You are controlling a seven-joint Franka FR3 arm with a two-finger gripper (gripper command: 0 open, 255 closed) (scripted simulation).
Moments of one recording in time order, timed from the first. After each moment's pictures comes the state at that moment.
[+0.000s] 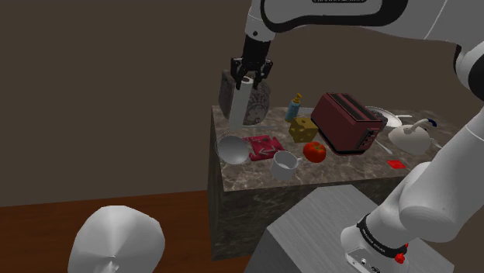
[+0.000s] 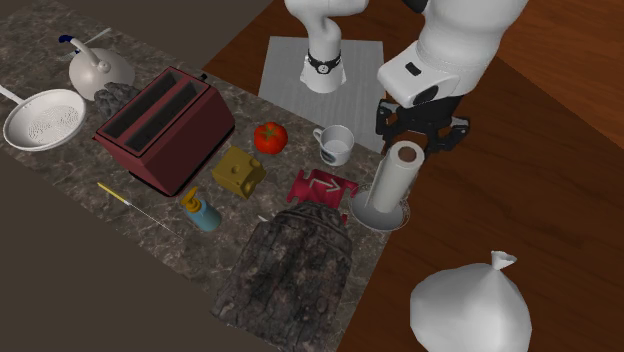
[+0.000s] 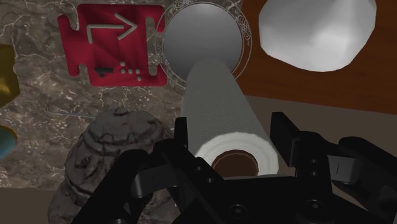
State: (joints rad) arm 0.13 0.05 0.17 -1.70 -0.02 1.83 0.55
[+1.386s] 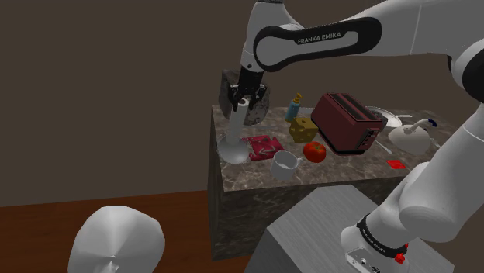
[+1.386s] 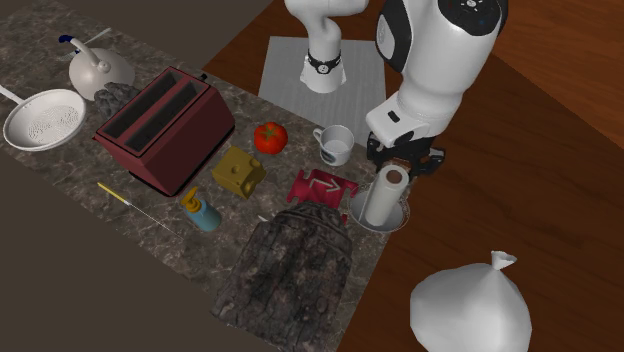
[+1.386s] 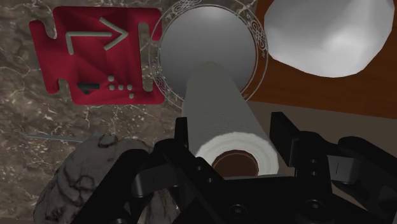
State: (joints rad) arm 0.13 0.07 0.16 -1.90 -0.02 2.05 0.56
